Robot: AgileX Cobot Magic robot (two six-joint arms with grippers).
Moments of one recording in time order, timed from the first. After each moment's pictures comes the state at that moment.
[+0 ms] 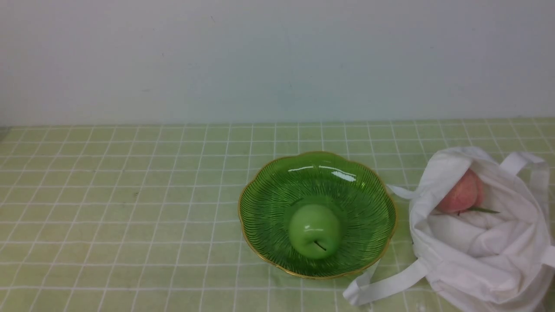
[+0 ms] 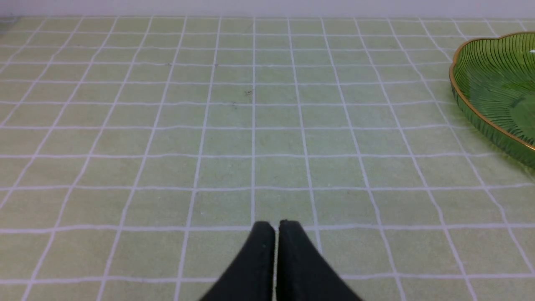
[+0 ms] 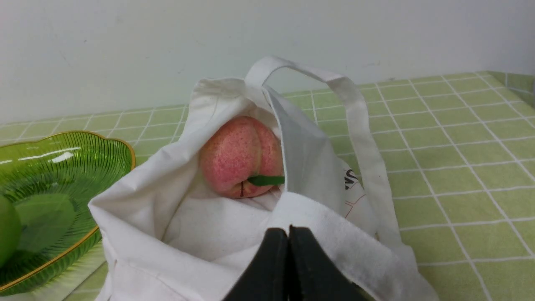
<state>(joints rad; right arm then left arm) -0.04 -0.01 0.03 0.03 0.36 0.07 -0.05 -0.01 0.02 -0.04 0.41 -0.01</state>
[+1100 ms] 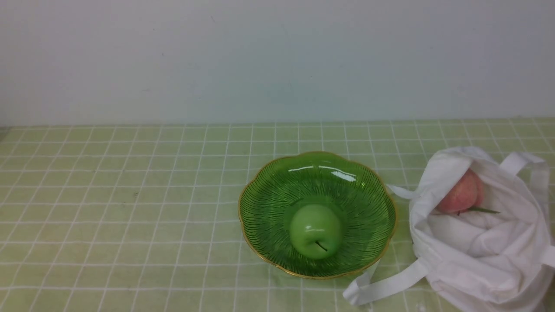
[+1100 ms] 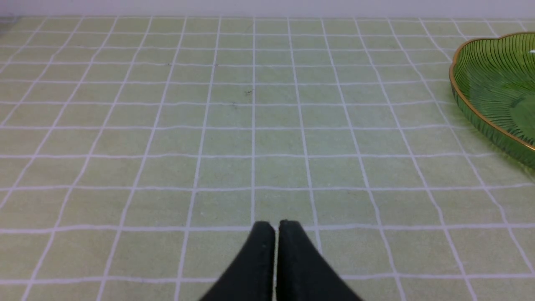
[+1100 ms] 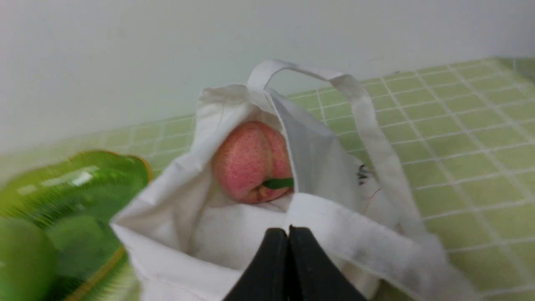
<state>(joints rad) -0.04 -0.01 0.03 0.14 0.35 0.17 -0.05 -0.01 0.02 -0.04 0.41 -0.01</state>
